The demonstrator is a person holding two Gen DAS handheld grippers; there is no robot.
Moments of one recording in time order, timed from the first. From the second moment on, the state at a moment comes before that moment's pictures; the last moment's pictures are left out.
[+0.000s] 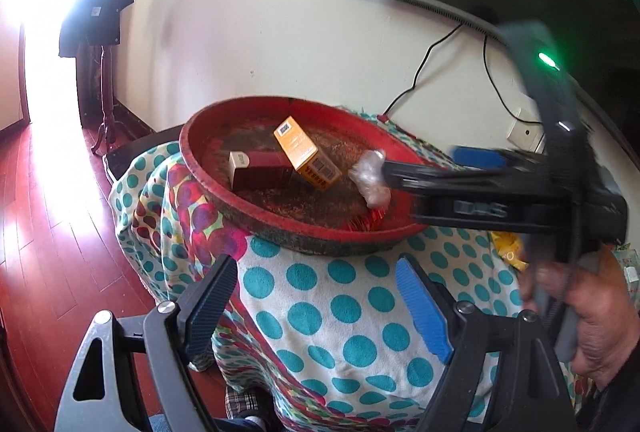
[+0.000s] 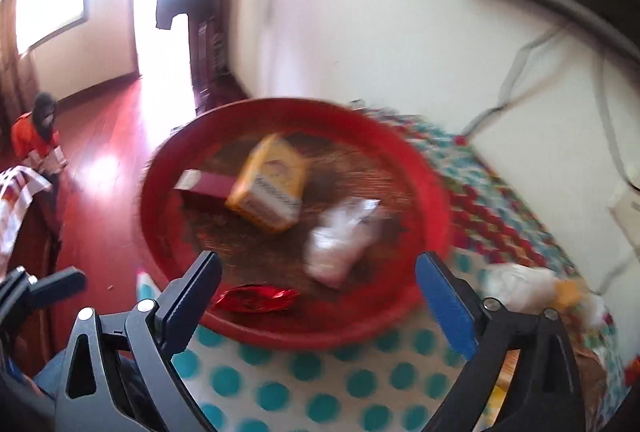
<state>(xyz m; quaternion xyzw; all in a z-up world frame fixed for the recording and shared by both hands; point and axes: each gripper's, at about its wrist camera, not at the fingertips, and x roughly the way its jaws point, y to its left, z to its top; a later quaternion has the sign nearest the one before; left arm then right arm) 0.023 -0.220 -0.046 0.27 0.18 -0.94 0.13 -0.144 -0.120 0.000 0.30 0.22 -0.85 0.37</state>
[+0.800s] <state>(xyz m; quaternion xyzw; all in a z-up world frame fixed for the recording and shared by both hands) -0.074 -0.049 -0.005 0.29 0.05 -0.96 -0.03 -0.209 0.162 -0.051 0.36 0.11 -0.93 0.04</state>
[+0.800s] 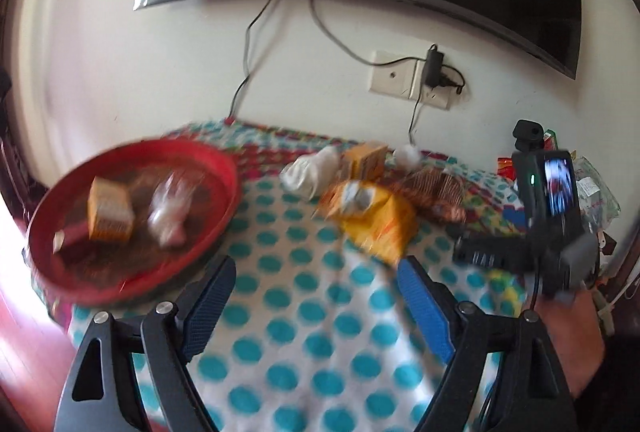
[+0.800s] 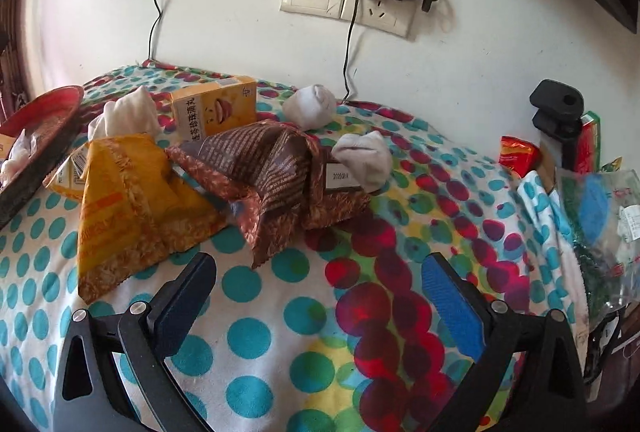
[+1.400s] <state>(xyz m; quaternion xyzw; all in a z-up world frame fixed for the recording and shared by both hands) -0.235 -0.016 -0.048 0.39 0.09 -0.92 0.00 -0.211 0.199 -0.050 0.36 -0.01 -0.93 0.07</state>
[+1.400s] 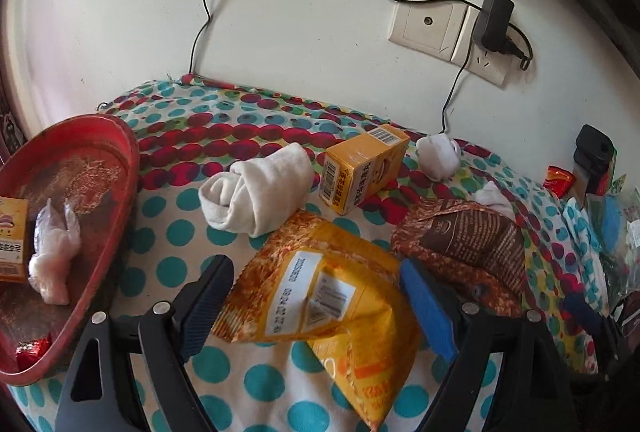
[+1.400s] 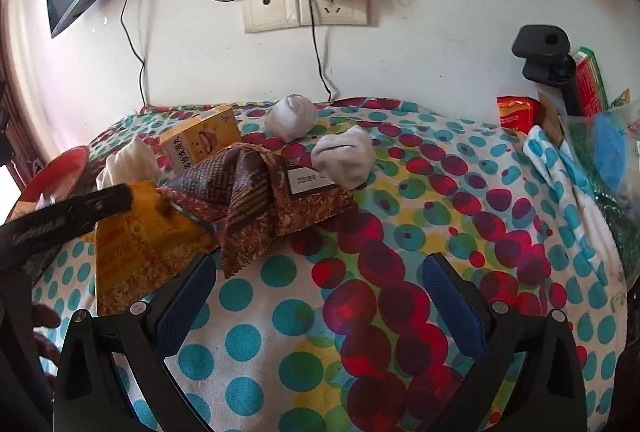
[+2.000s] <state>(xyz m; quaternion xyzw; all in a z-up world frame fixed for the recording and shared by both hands) -0.199 -0.055 -0.051 0.39 0.21 -0.89 -0.01 -0.206 0.196 -0.047 0.35 0.00 -0.93 0.07</state>
